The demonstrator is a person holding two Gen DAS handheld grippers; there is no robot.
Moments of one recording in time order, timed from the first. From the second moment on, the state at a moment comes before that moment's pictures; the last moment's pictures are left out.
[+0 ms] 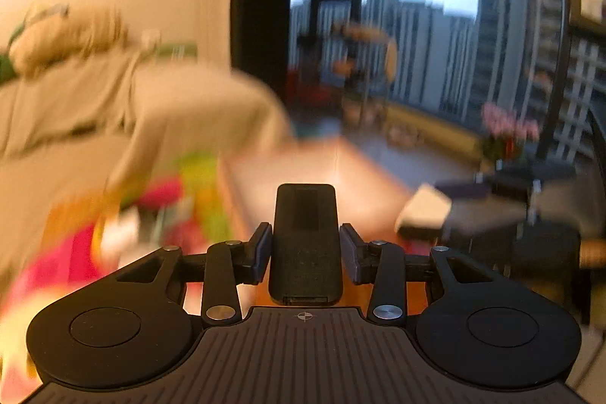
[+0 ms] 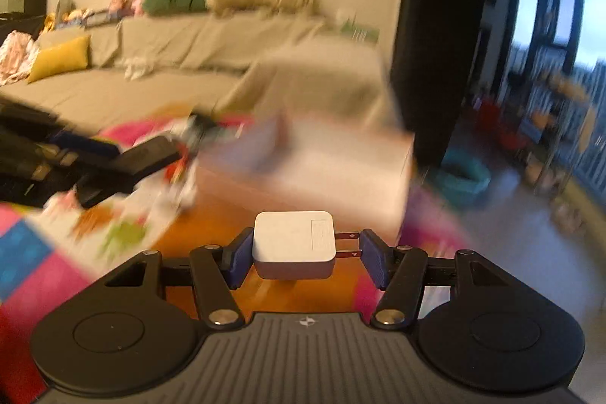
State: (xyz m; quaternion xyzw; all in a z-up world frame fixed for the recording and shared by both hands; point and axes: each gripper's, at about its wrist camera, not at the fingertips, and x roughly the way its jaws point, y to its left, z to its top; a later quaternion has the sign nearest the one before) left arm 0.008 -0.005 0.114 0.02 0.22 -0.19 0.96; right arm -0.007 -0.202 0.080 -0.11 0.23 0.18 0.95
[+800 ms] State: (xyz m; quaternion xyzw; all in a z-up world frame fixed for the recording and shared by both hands) left arm 0.070 0.110 0.033 -0.15 0.29 0.02 0.95; right arm 0.011 -0.196 0.015 -0.01 0.31 0.19 0.93
